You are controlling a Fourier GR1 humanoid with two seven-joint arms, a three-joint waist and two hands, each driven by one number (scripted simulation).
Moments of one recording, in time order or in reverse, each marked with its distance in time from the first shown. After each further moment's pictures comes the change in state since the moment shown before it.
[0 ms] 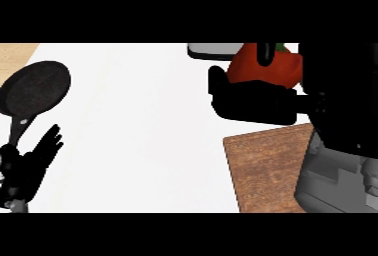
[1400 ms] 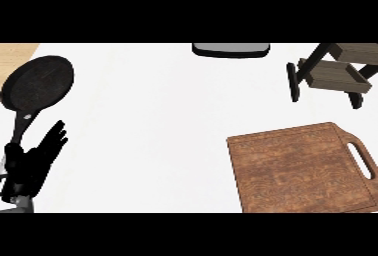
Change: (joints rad) left arm -0.026 -0.017 0.000 0.011 -0.020 -0.019 -0.032; right arm -0.466 -0.348 -0.544 1.089 -0.068 -0.354 -0.616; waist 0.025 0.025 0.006
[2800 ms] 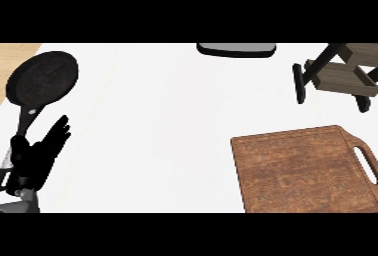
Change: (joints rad) left arm -0.037 -0.010 -0.006 -0.002 -0.015 0.003 0.029; right arm -0.200 -0.336 0.344 0.573 0.422 0.163 -0.523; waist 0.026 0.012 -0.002
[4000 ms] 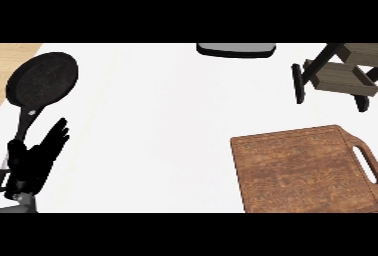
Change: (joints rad) left arm 0.023 -0.004 0.008 -0.013 0.001 -0.010 -0.012; right arm -0.090 -0.155 -0.260 0.091 -0.189 -0.015 0.348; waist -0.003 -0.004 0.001
